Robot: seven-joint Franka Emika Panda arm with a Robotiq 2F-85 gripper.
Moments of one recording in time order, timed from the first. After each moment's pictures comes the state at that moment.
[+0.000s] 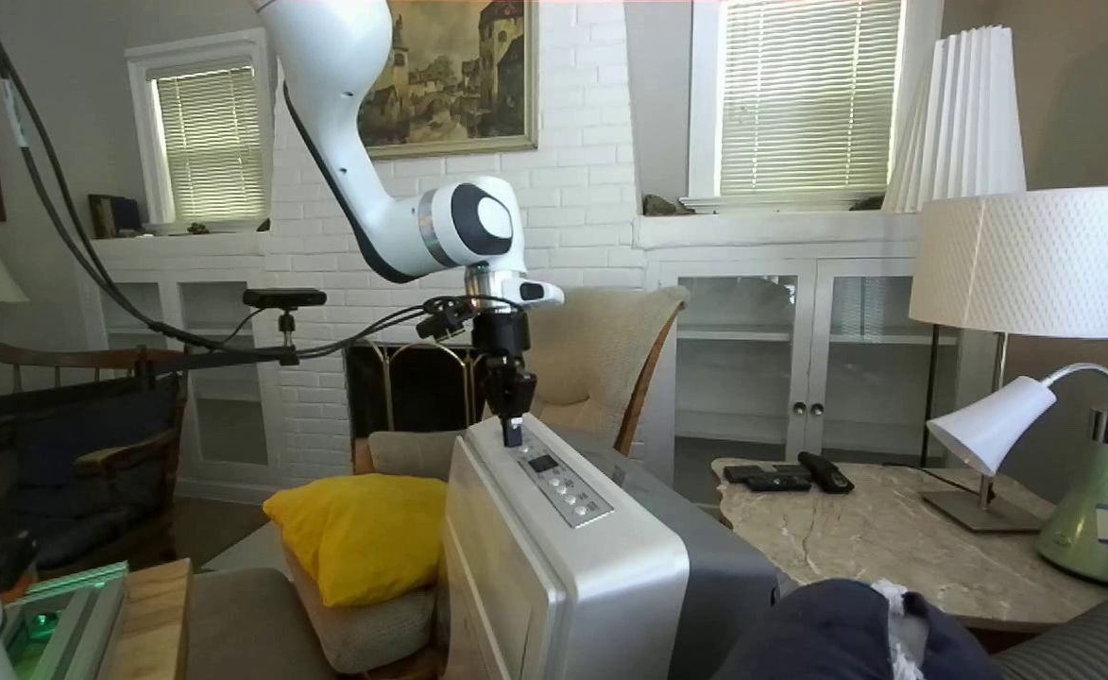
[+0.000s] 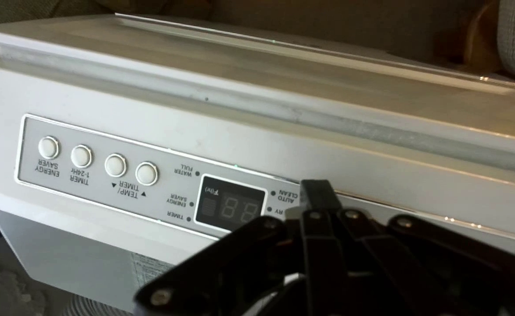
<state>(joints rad) 0.30 0.26 0.03 -2.19 -0.34 2.33 0.62</state>
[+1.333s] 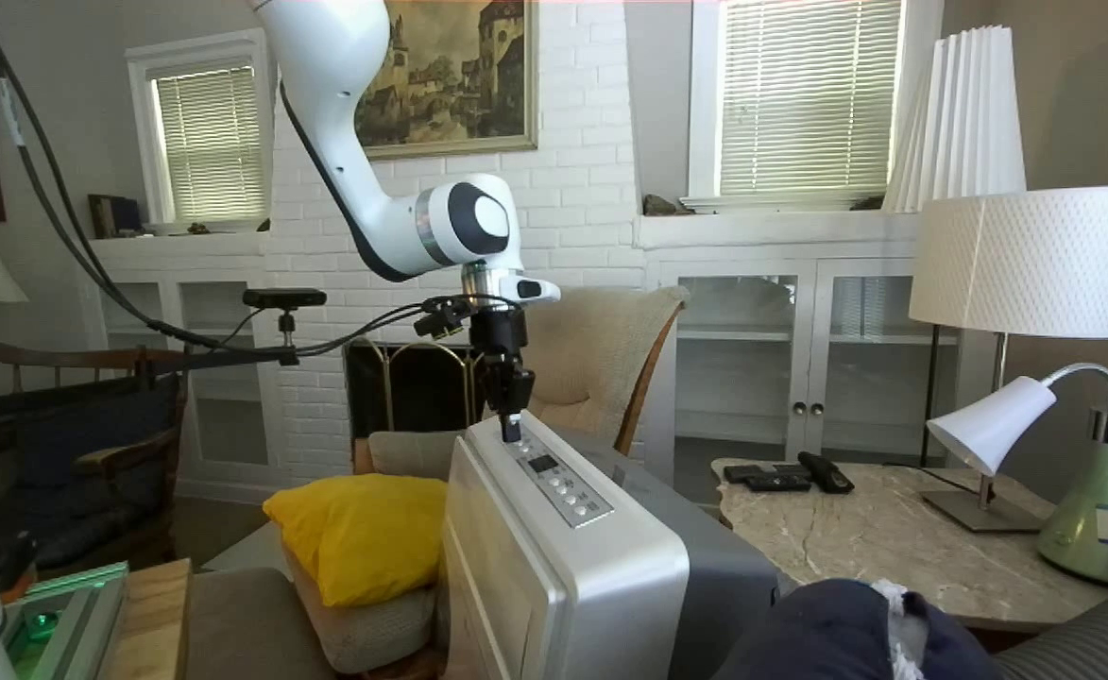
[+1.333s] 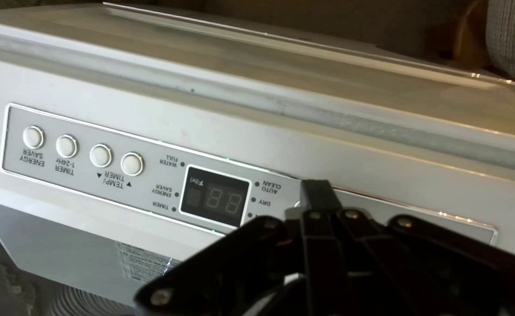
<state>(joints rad) 0.30 0.26 0.05 -2.20 -0.34 2.36 0.62</state>
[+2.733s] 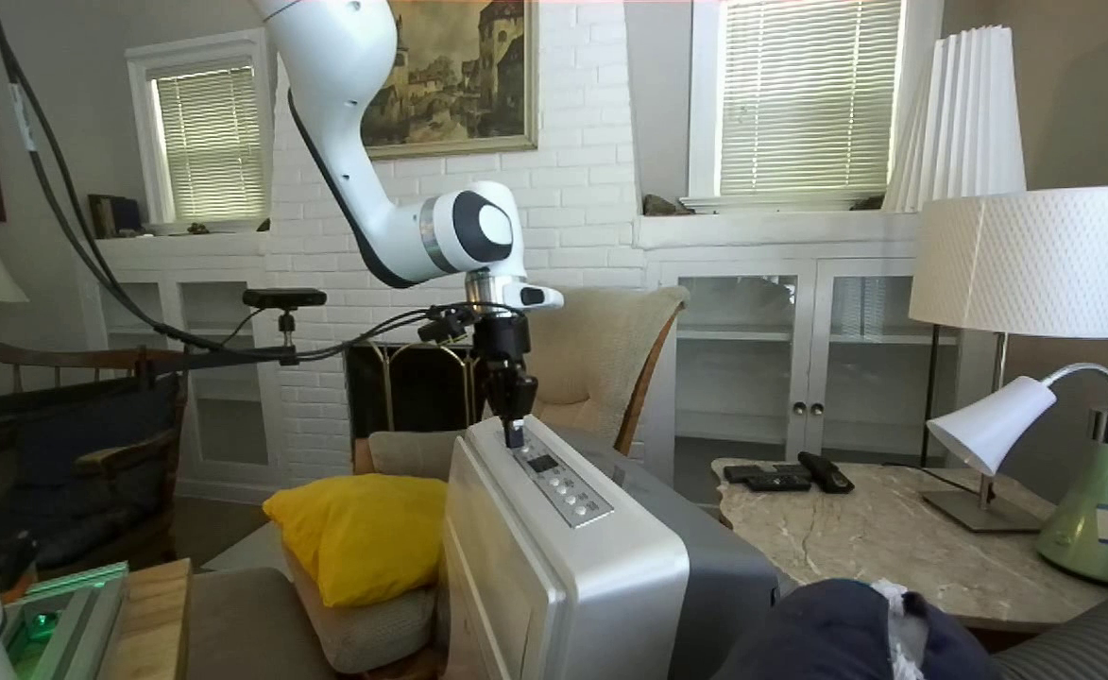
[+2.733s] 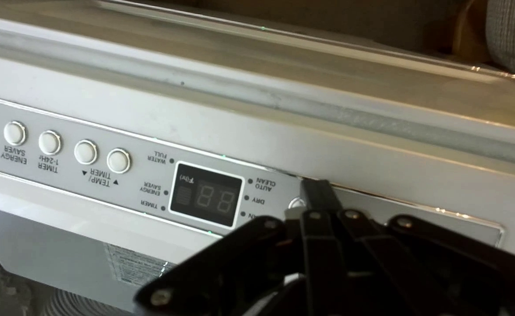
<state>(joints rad) 0.30 0.29 0.04 -2.18 -0.34 2.38 0.62</state>
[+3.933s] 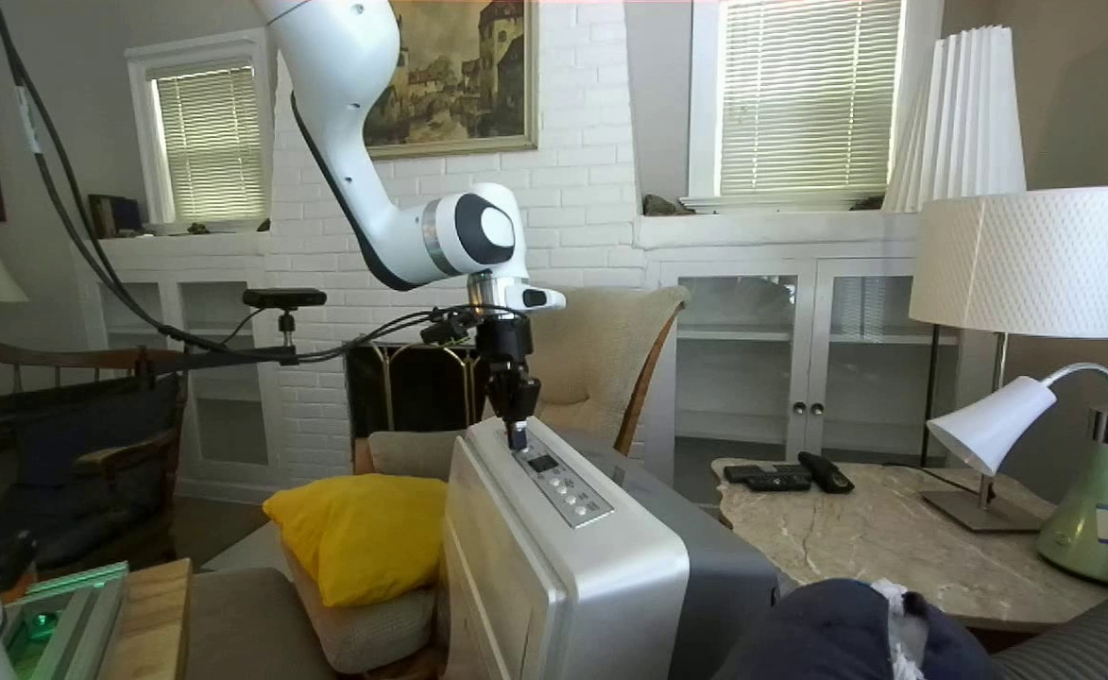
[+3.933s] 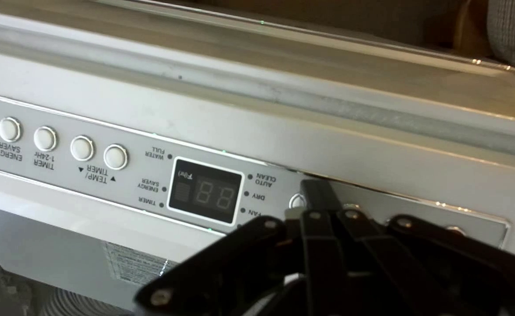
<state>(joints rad) 0.30 0.30 0.03 -2.18 -0.34 2.39 0.63</state>
